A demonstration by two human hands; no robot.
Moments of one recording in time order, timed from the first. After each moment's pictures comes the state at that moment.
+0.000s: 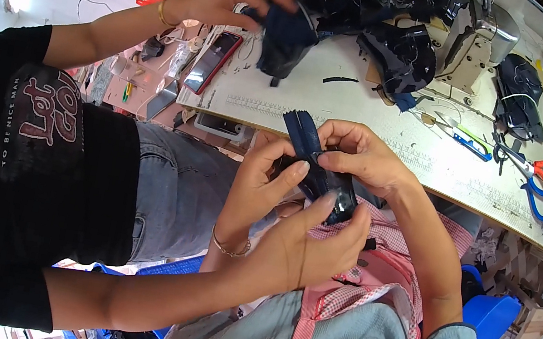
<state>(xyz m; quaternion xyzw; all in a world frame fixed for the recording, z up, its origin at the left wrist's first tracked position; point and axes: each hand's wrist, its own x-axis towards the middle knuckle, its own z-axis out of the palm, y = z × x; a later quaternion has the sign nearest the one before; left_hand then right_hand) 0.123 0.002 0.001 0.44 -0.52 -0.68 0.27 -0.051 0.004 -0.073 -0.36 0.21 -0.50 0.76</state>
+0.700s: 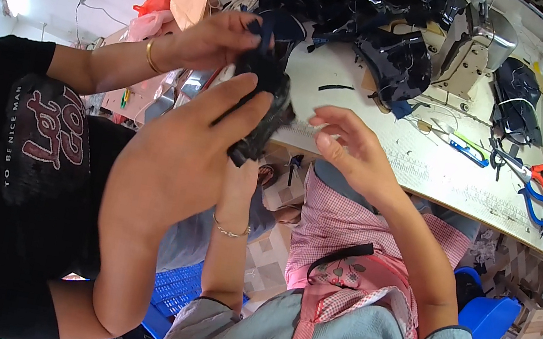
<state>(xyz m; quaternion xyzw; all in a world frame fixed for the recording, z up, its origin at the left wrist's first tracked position) 0.131 -0.038 -0.051 0.41 -0.45 -0.59 0.53 -0.044 0.003 -0.075 -0.50 0.38 -0.59 0.50</state>
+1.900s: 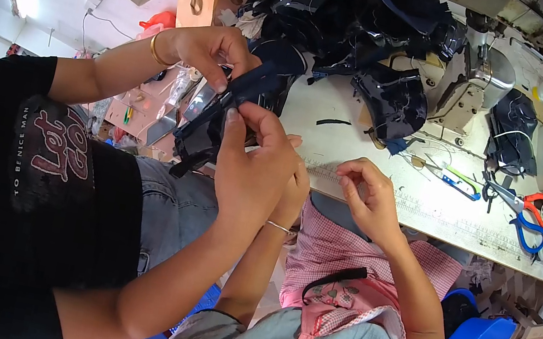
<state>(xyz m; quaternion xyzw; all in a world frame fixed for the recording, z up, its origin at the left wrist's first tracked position) 0.092 -0.060 -0.135 0.40 -0.78 -0.02 0.48 -0.065 0.015 -0.097 -0.54 0.48 -0.61 0.33</state>
